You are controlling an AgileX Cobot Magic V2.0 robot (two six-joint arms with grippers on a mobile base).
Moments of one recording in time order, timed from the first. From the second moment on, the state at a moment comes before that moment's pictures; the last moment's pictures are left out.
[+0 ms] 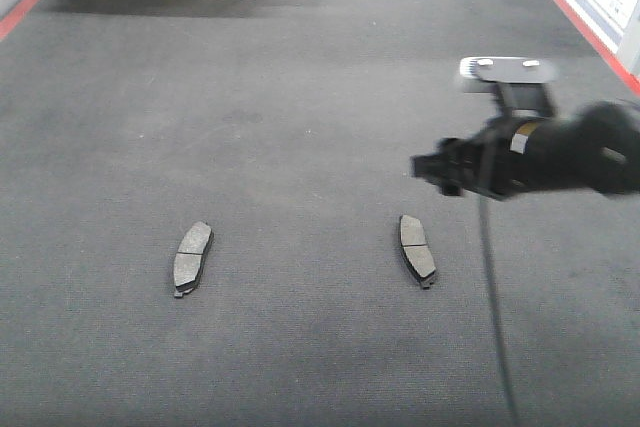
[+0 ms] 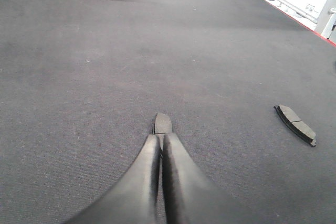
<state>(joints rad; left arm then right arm) -0.35 0.24 -0.45 0.15 0.59 -0.32 0.28 1.47 -1.01 0.04 0.41 0.11</state>
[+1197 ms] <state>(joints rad) -0.35 0.24 -0.45 0.15 0.59 -0.32 0.28 0.20 -0.29 -0.08 0.34 0.09</state>
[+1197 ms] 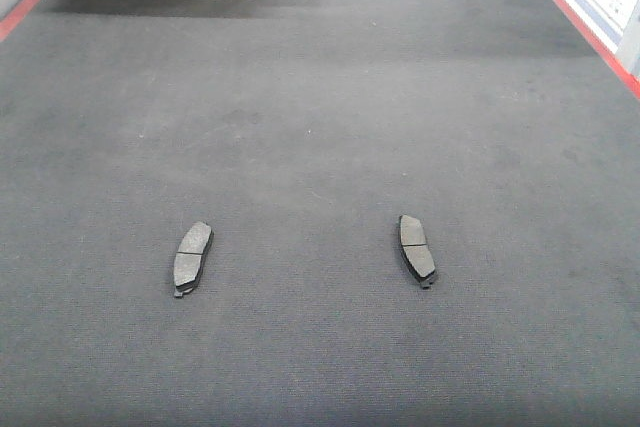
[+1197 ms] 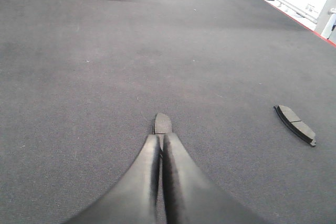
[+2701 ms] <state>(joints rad) -0.35 0.24 -0.45 0.15 0.59 -0.32 0.28 0.20 -0.29 -0.08 0.35 0.09</state>
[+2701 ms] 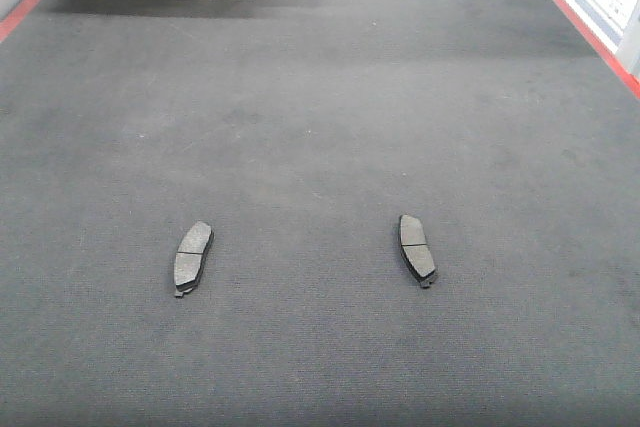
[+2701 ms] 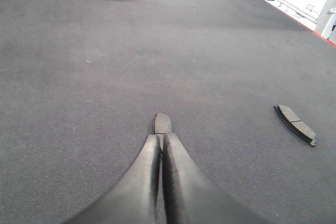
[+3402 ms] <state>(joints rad) -0.35 0.24 -0.45 0.15 0.59 -0.32 0.28 0.20 -0.29 -0.08 0.35 0.09</state>
